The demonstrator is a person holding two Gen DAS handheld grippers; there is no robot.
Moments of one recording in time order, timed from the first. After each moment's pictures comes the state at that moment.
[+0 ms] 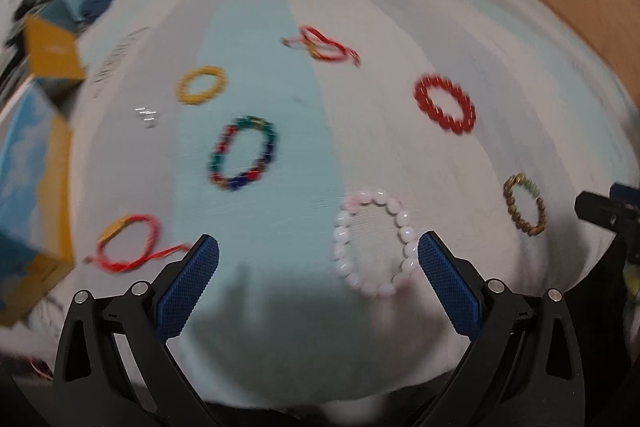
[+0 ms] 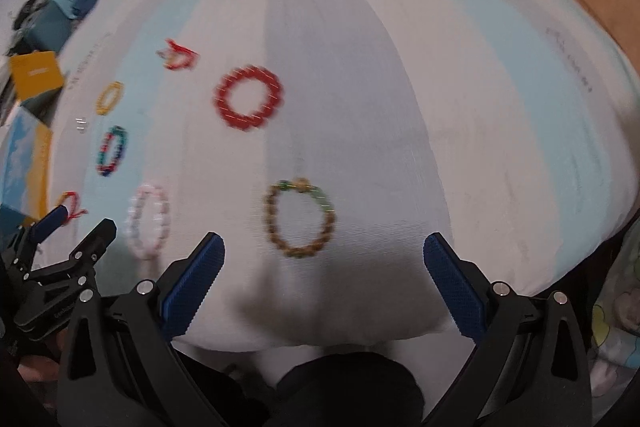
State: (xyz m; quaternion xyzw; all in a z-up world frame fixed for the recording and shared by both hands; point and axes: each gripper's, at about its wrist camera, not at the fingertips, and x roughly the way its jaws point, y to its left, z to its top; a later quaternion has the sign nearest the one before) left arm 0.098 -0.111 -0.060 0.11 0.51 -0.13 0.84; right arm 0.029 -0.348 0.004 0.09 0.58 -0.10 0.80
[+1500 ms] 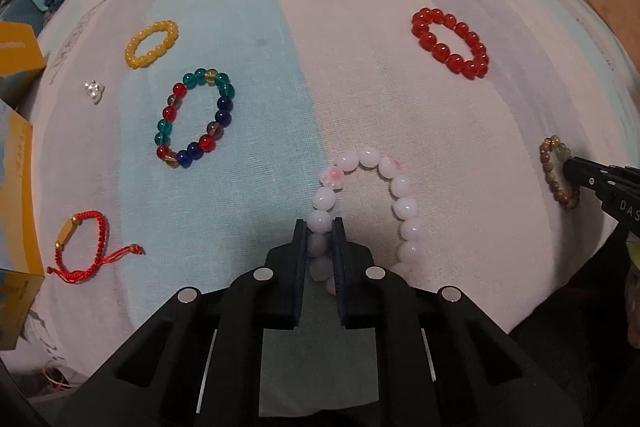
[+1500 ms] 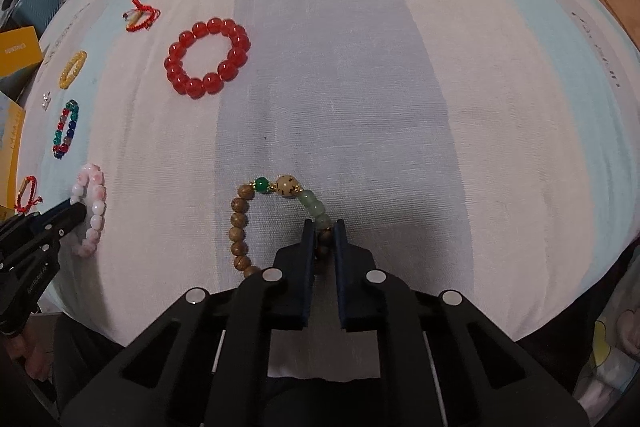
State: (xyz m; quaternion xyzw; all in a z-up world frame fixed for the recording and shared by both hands) left arm 0.113 -0.142 -0.110 0.12 0.58 -0.15 0.79; right arm 0.033 -0.366 -0.042 0.07 0.60 -0.10 0.79
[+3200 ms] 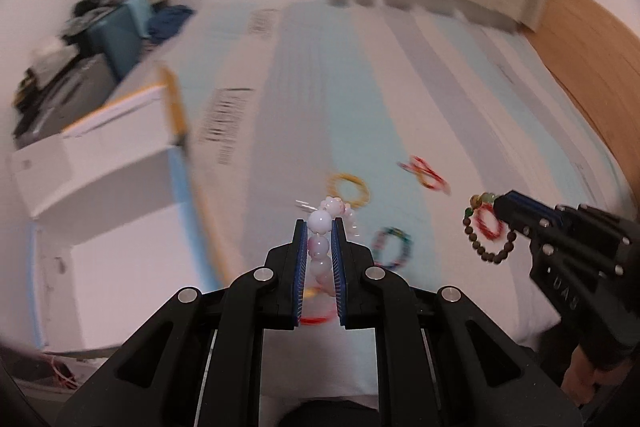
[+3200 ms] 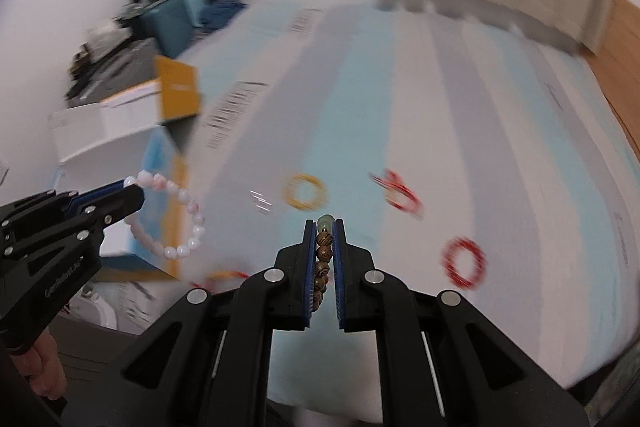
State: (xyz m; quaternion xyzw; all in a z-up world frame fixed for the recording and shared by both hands) left arm 0.134 0.068 0.128 0.03 0.44 -0.07 0.89; right arm 0.110 -0.094 0.158 -0.01 0.45 0.06 0.89
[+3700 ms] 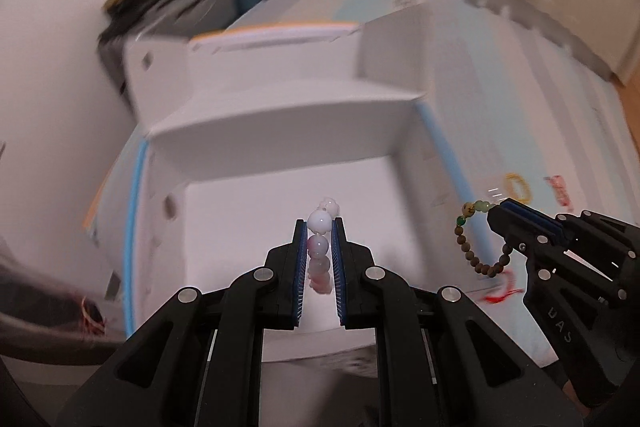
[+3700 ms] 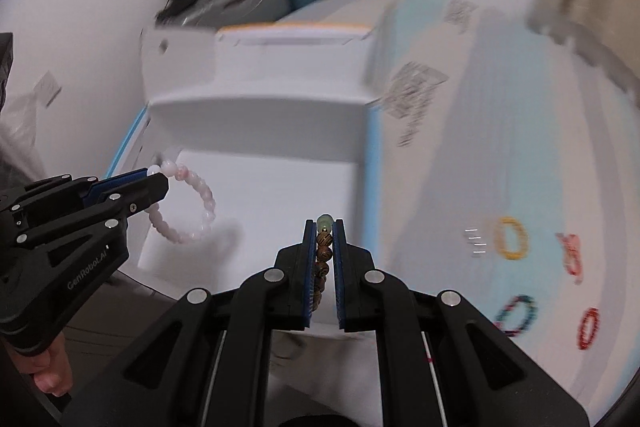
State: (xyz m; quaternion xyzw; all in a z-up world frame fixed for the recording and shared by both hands) left arm 0.134 0.306 0.098 -0.03 0.50 0.07 0.86; right arm 0.153 0.168 0.112 -0.08 0.50 0.21 0.84
